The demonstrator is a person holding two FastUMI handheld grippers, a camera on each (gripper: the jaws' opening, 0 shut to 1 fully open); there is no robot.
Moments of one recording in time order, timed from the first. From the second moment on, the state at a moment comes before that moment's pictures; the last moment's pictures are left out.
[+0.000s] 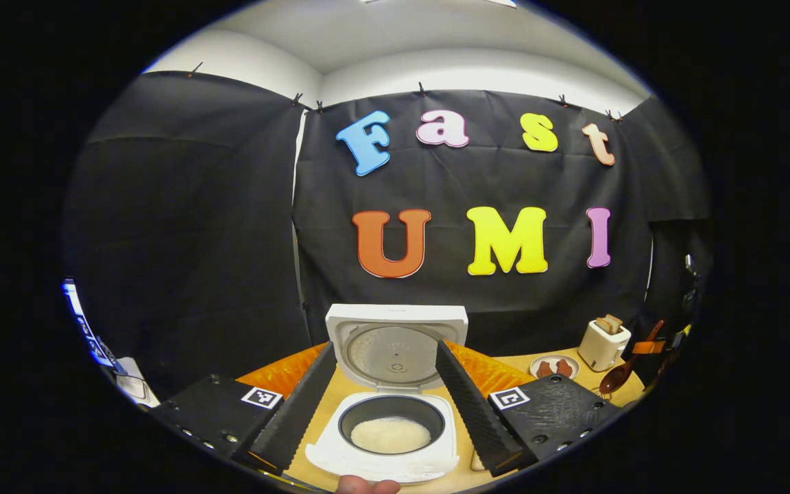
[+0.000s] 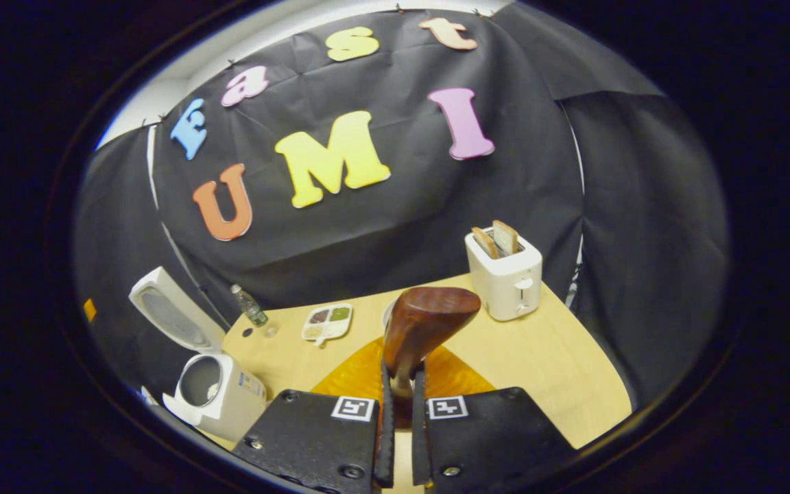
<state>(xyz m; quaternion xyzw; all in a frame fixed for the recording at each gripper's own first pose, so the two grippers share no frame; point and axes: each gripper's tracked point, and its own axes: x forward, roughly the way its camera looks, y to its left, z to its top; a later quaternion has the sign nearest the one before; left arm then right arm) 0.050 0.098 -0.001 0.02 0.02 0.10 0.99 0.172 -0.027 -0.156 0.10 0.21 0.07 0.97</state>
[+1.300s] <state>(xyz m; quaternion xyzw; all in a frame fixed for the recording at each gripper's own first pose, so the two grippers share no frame) -0.010 0.223 -0.055 -0.01 0.09 0.11 0.99 0.111 0.162 -0.341 -0.12 0.28 0.13 0.94</state>
